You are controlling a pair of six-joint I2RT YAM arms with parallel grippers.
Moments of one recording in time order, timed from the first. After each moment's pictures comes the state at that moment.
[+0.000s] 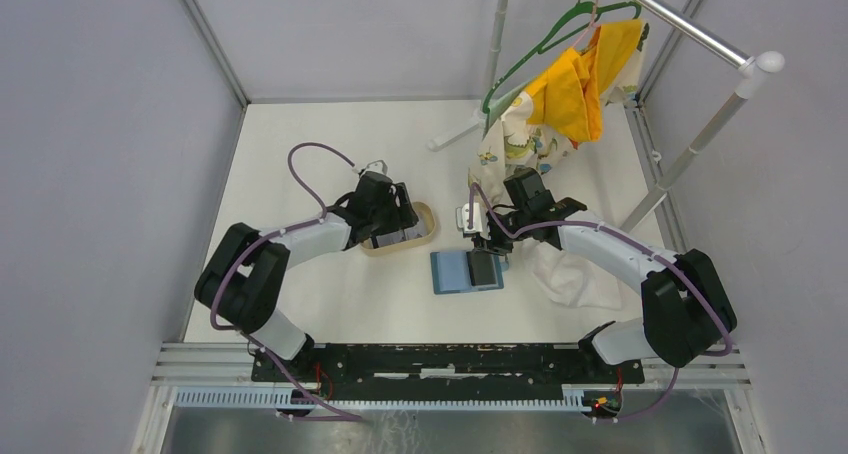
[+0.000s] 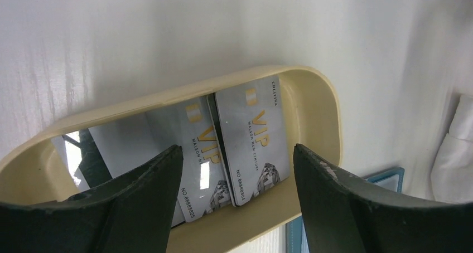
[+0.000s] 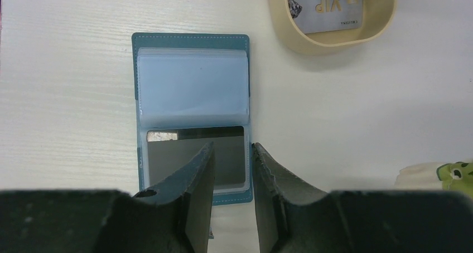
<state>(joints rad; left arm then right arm) -0.53 1.57 0.80 -0.01 -0.07 -0.68 0.53 1.41 0.86 -0.41 -0.67 -0.97</state>
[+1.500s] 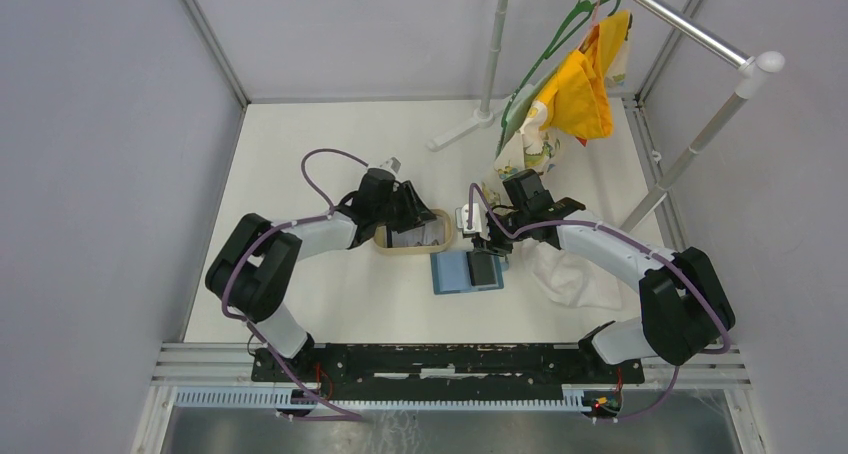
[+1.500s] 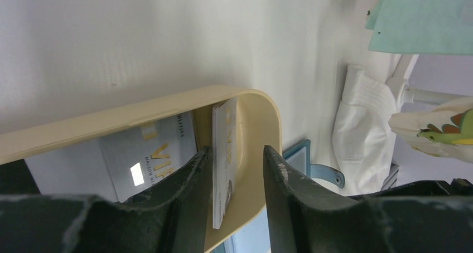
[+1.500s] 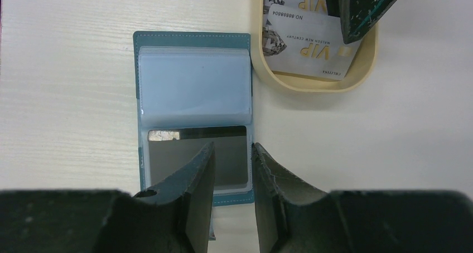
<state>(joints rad) -0.53 1.66 0.81 0.18 0.22 -0.82 0.53 1.42 0.86 -0.41 -0.67 -0.97</state>
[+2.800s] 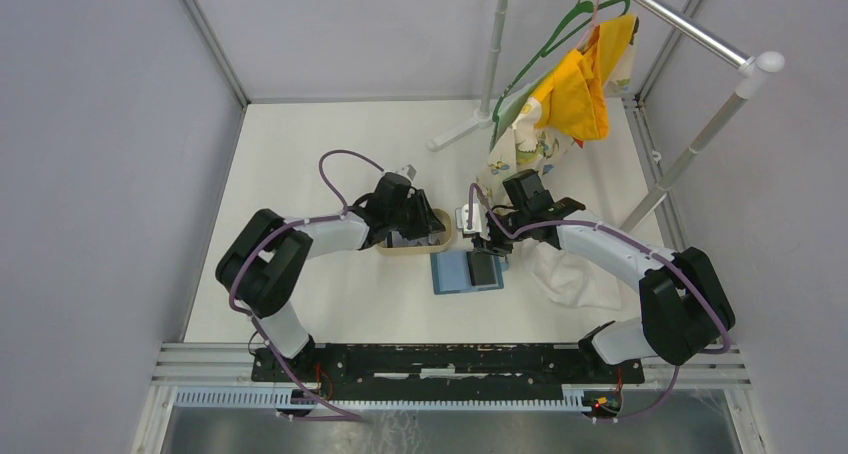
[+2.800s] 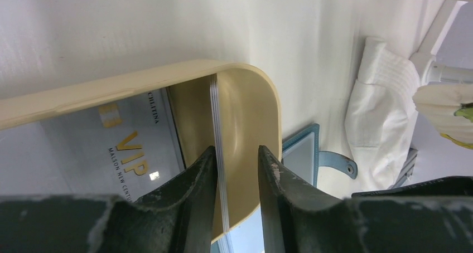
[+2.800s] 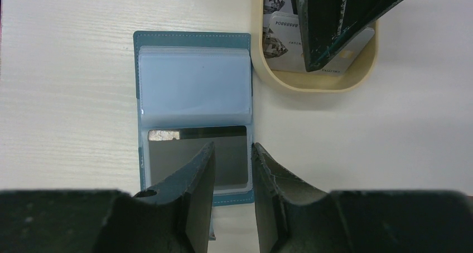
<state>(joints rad) -0.62 1.71 0.85 0.12 0.19 -0.82 0.53 1.42 0.86 -0.41 -0.67 -0.97</state>
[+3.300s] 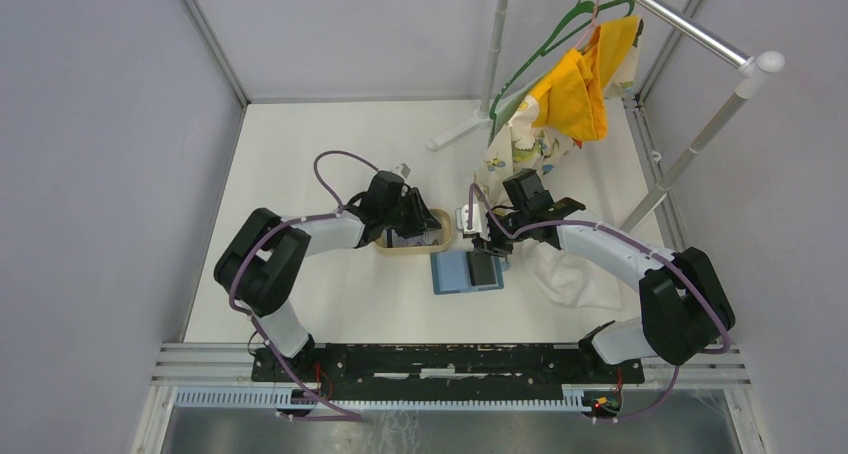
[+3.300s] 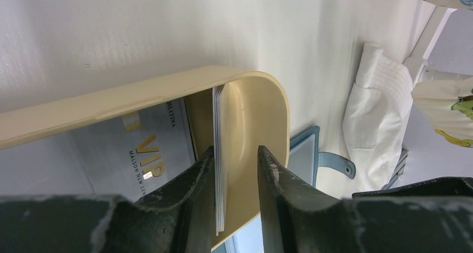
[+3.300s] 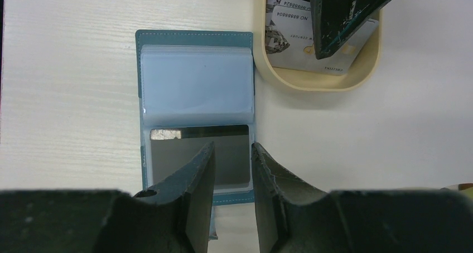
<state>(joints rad) -0.57 1.71 0.84 0.14 0.25 -0.82 0.53 1.42 0.86 -0.42 -0.67 -0.97</state>
